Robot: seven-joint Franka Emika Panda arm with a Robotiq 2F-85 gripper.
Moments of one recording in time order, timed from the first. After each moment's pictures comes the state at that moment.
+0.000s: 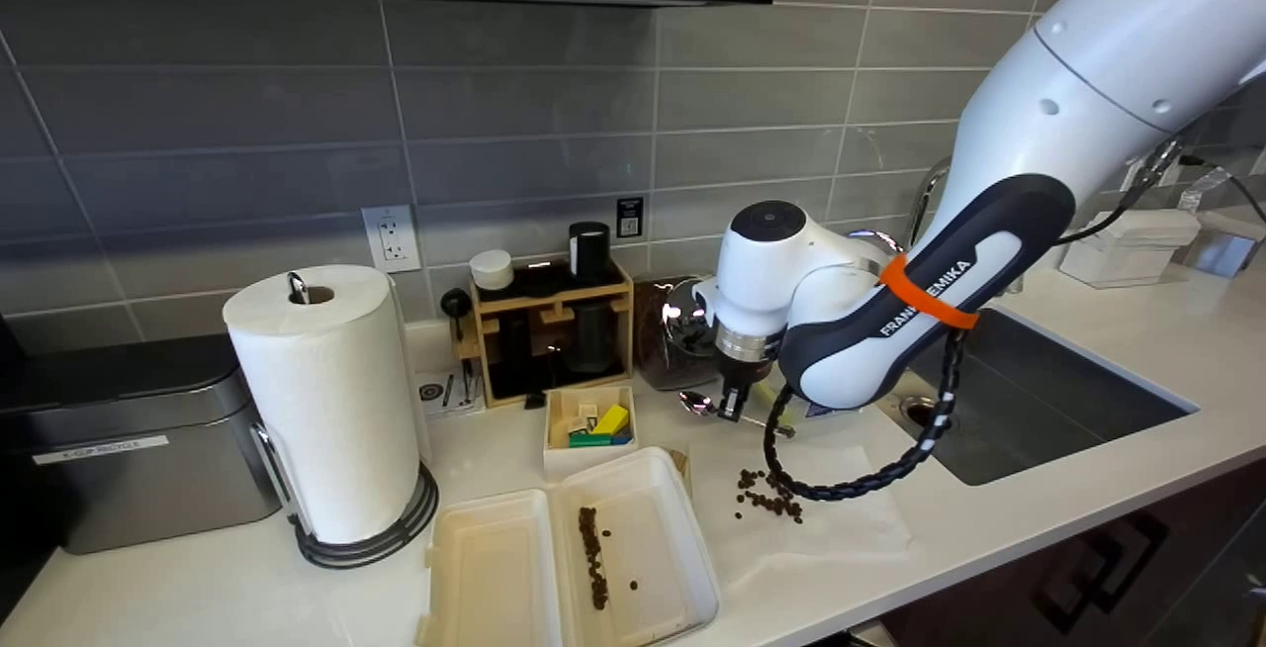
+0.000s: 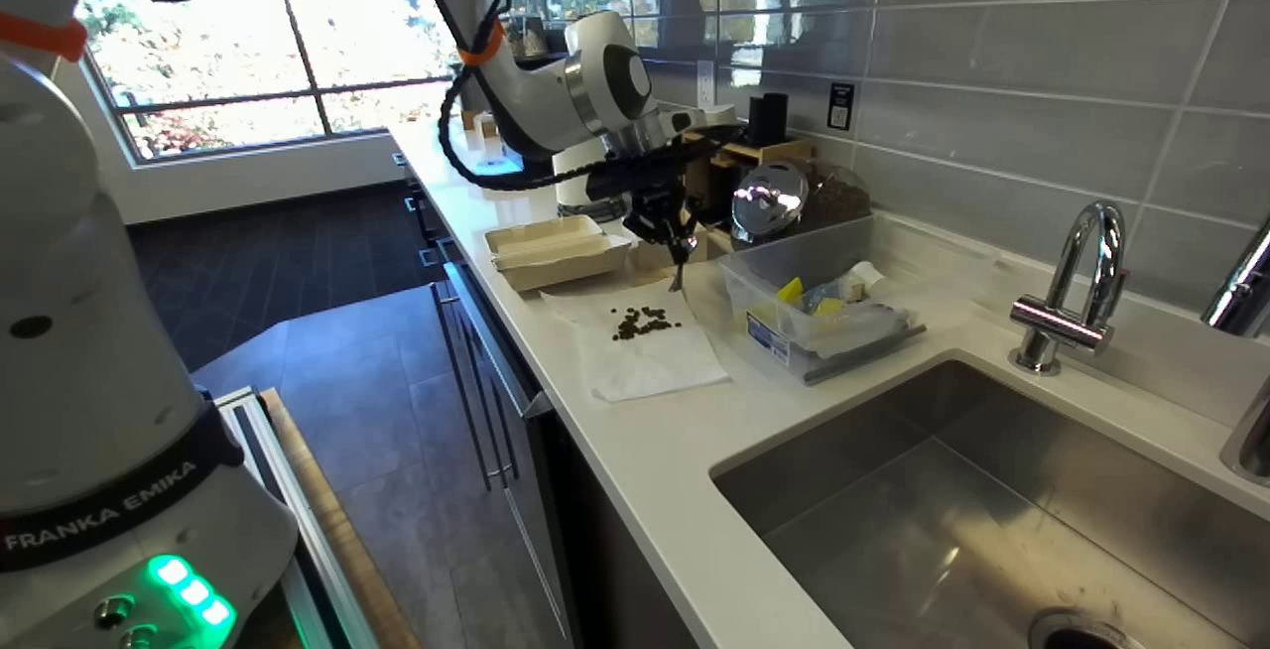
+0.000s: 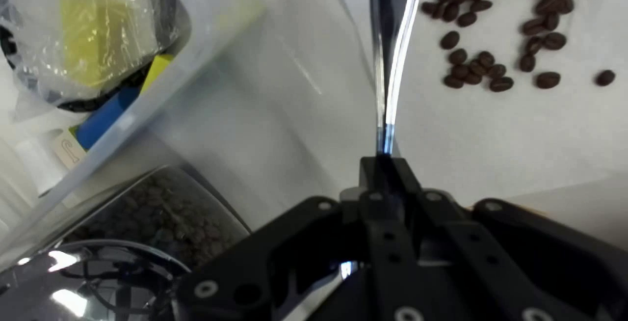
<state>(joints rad) 0.23 0.50 -0.10 -2.07 -0.55 2.72 0.02</state>
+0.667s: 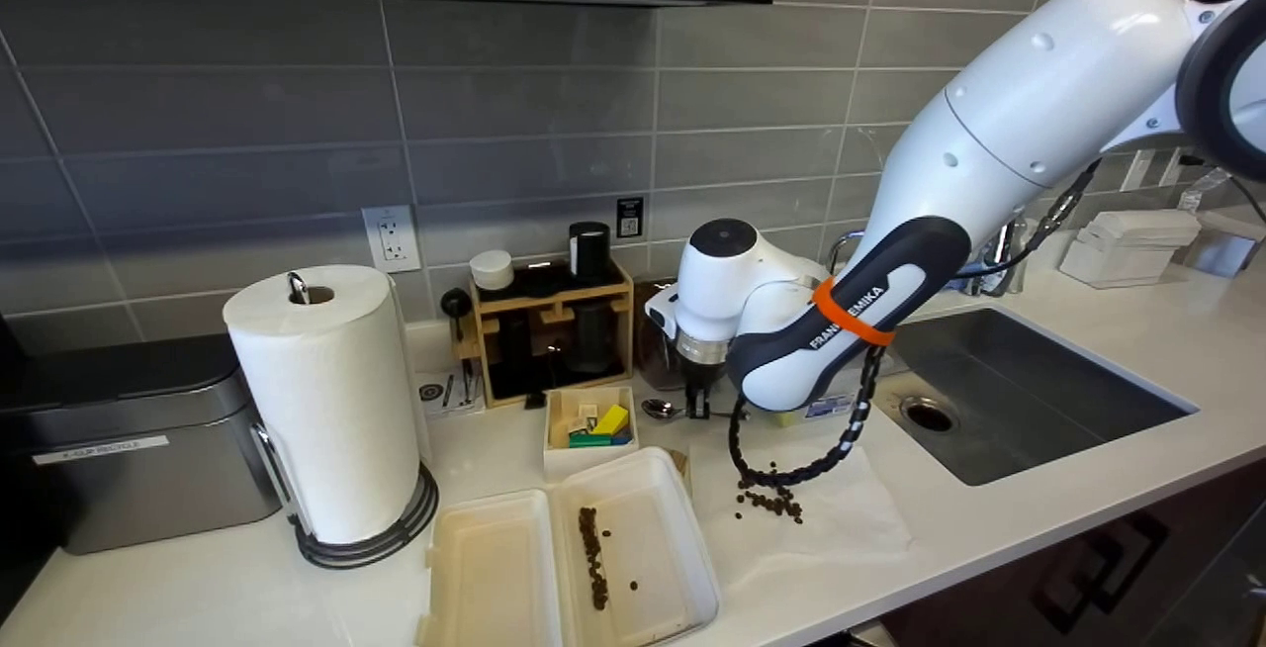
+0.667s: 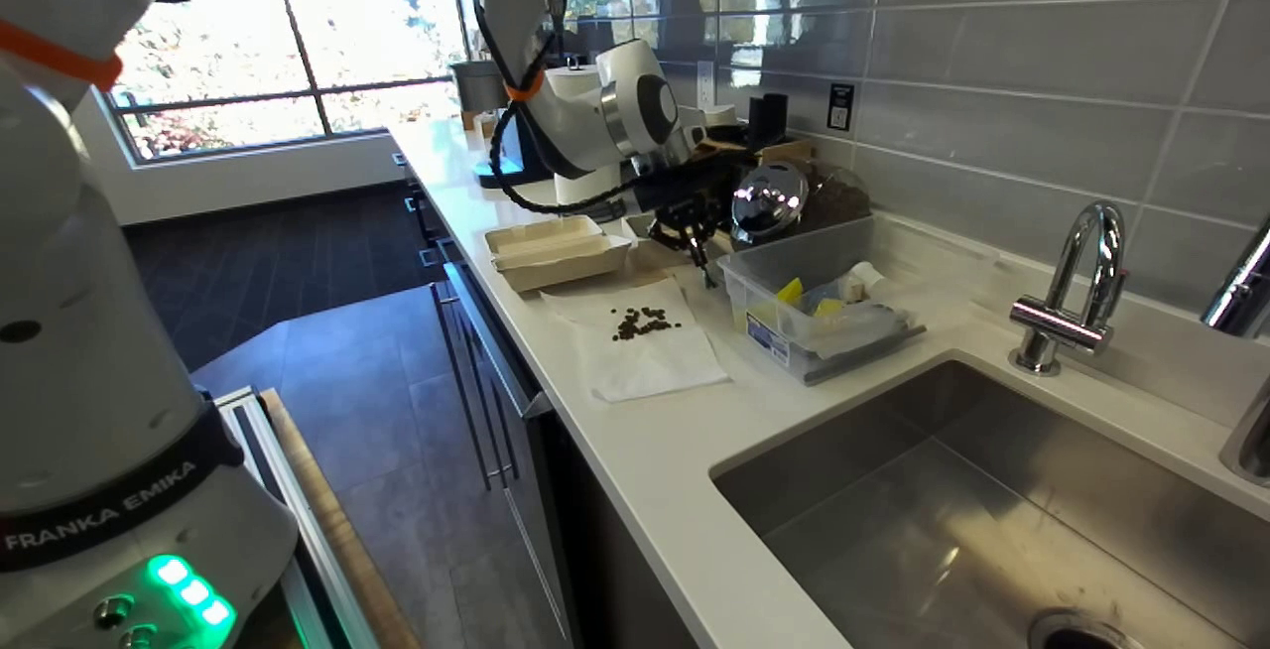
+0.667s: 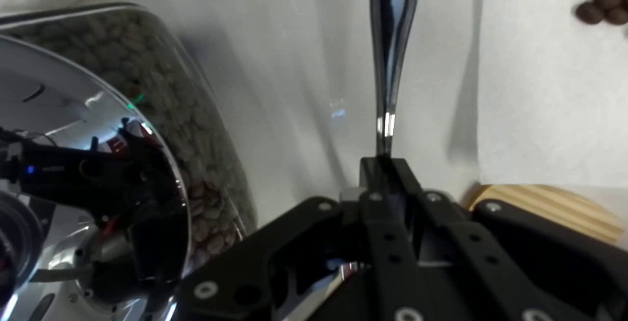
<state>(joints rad) 0.16 0.70 -0.03 -1.82 -0.55 2.72 -0.31</state>
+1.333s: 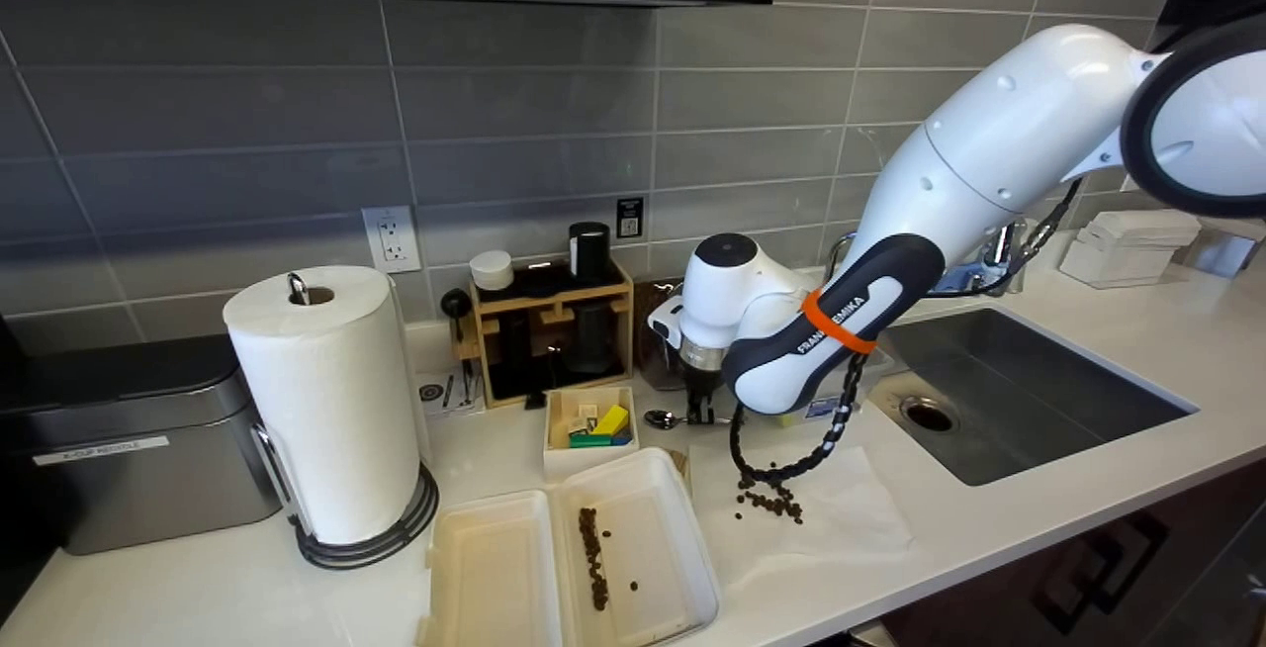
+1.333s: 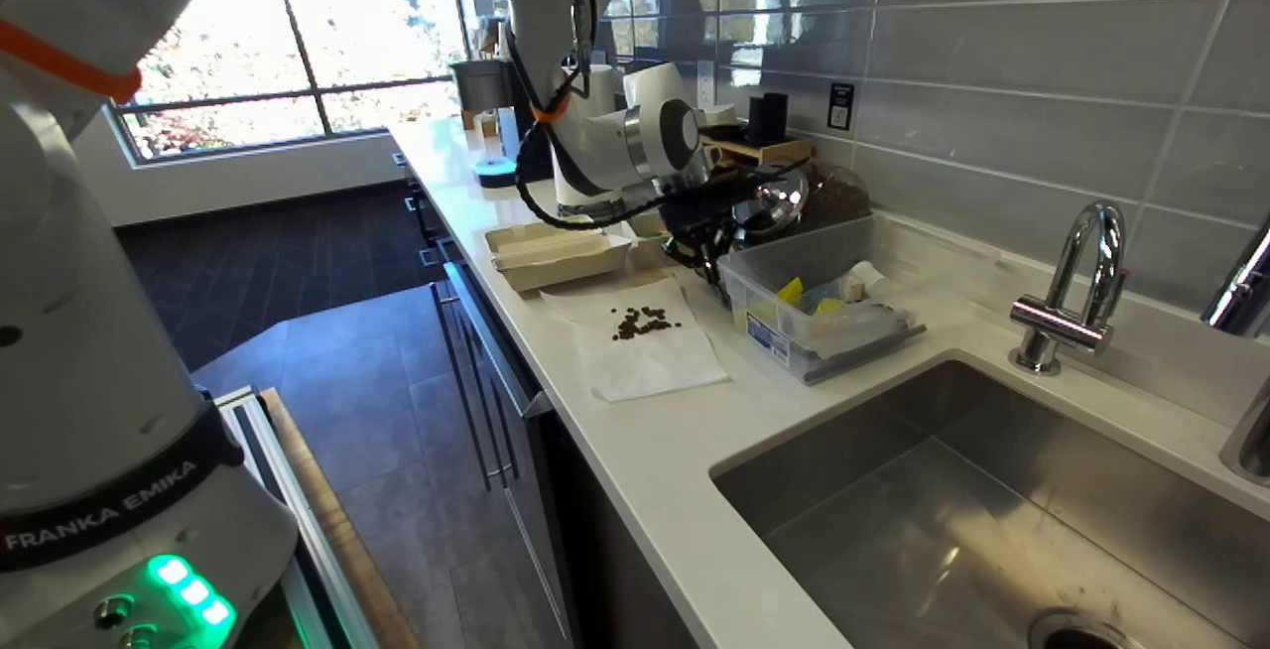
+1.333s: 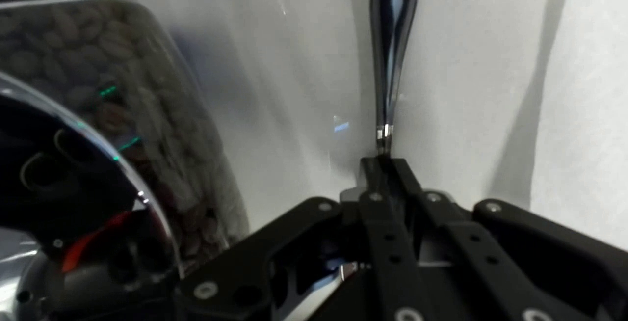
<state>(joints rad) 0.07 0.80 0.03 -1.74 -0.53 2.73 -0.46</state>
